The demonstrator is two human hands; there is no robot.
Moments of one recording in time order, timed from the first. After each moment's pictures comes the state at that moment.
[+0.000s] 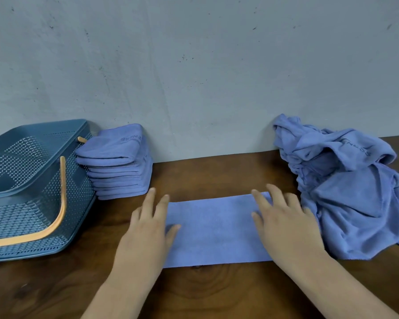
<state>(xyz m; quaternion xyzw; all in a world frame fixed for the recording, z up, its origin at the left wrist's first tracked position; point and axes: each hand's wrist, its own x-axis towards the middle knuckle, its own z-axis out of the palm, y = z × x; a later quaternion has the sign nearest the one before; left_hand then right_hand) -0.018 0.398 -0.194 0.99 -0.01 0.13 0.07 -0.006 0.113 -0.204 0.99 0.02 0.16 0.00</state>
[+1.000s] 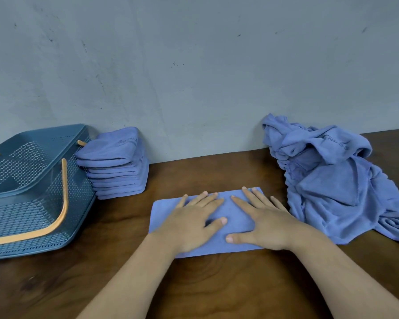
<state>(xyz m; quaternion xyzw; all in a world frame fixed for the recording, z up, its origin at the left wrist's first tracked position) 0.025 0.333 -0.199 0.96 -0.26 -0.07 0.10 0.013 0.088 -0.204 0.97 0.13 -0.15 -0.14</state>
